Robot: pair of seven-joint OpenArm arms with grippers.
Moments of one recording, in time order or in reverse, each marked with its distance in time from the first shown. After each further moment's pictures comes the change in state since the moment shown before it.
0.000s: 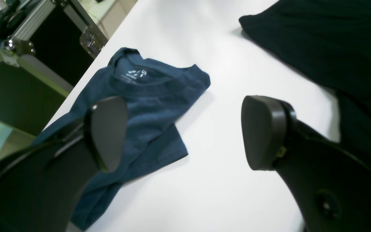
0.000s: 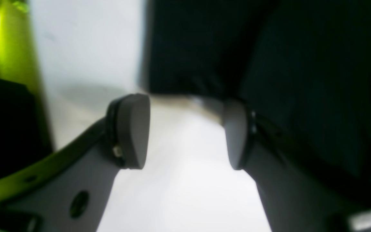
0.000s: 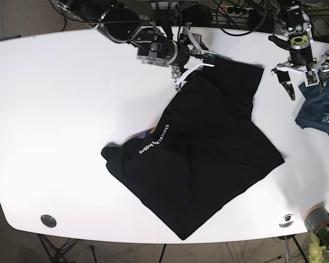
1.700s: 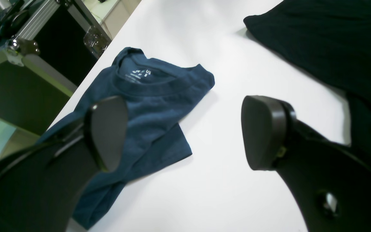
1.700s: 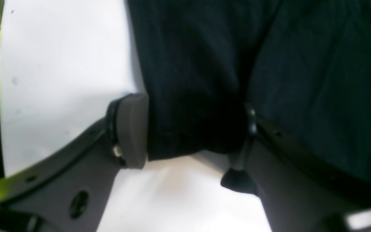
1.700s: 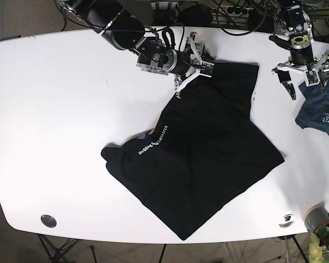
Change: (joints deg) left arm 0.1 0.0 -0.2 0.0 0.0 0.1 0.0; right arm 1.5 -2.7 4.6 -13.1 -4.8 -0.1 17.3
